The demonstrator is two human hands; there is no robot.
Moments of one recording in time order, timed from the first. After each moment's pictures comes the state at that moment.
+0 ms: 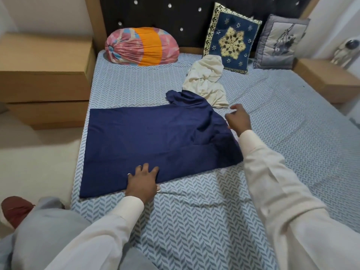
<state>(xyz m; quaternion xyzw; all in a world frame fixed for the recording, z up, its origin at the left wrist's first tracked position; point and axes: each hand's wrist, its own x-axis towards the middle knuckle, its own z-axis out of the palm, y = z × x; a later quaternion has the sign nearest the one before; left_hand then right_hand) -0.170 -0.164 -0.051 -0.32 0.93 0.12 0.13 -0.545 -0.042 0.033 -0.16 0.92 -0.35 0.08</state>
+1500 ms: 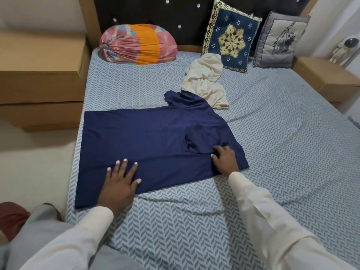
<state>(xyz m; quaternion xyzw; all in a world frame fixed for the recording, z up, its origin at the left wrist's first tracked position) -0.130 -0.232 -0.095 -0.30 0.95 0.09 0.00 -0.466 -0.006 -0.078 -0.28 0.94 -0.16 0.07</state>
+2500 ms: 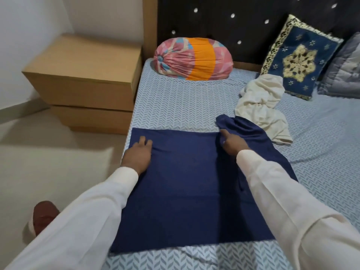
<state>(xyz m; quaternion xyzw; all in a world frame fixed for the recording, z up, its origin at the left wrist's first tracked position) -0.195 -0.439 -0.055 -0.40 0.91 0.07 0.04 -0.516 -0.283 -0.040 -0.40 0.90 -0.02 0.16</state>
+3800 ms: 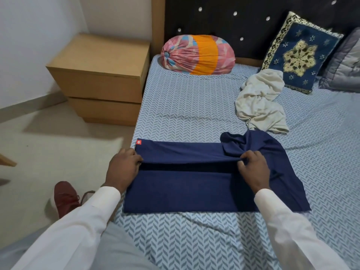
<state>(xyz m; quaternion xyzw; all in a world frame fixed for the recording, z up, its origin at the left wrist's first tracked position) -0.080 -0.368 -0.049 -0.38 0.91 0.07 -0.13 -0.426 -0.125 -0.040 -0.32 0.92 -0.22 -0.01</state>
